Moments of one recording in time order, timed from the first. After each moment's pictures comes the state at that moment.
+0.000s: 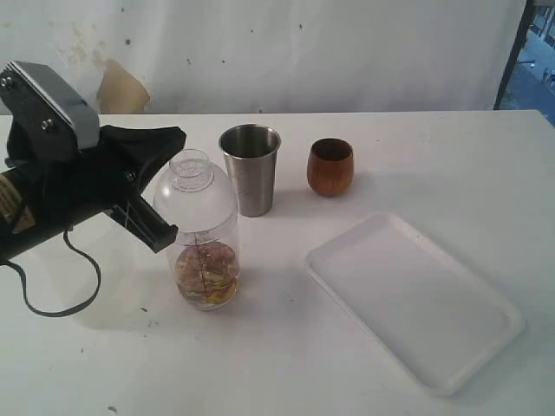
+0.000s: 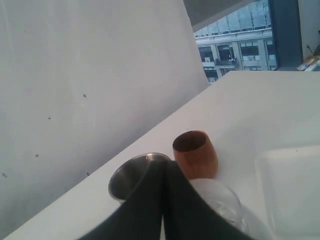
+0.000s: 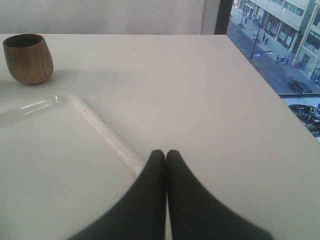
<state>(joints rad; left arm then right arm) -0.49 1.38 -0.52 0.36 -0.73 0.06 -0.04 0.01 0.00 -0.05 0.34 -0.03</state>
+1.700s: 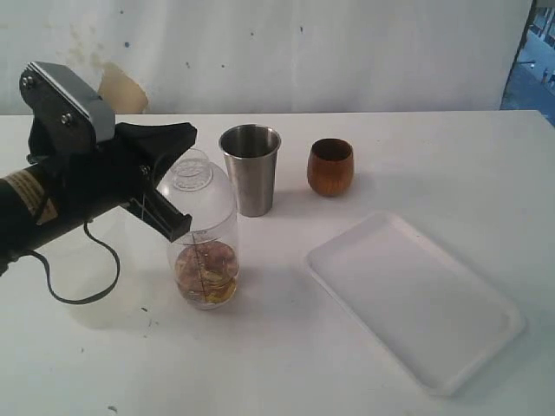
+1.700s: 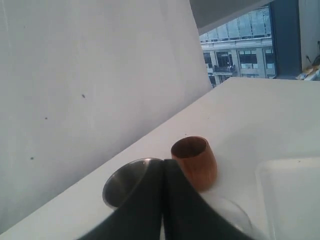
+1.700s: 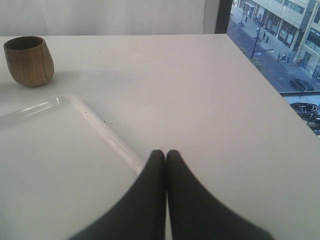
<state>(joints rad) -0.49 1.49 -0.55 0.35 -0.77 0.04 -0.04 0.01 0.00 -0.05 0.34 -0.01</state>
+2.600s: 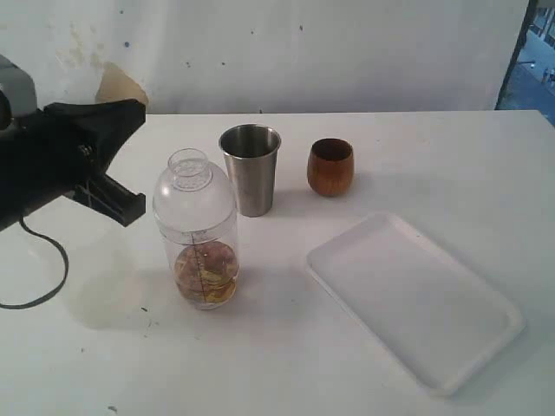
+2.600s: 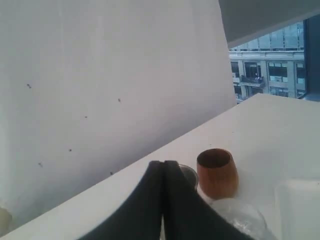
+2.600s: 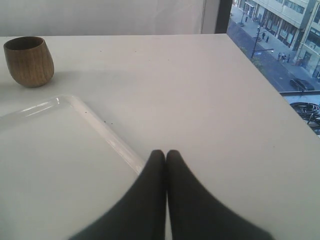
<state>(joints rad) -0.49 1.23 -0.49 0.22 -0.66 0.04 -0.04 0.01 0.00 -0.05 0.34 -0.01</state>
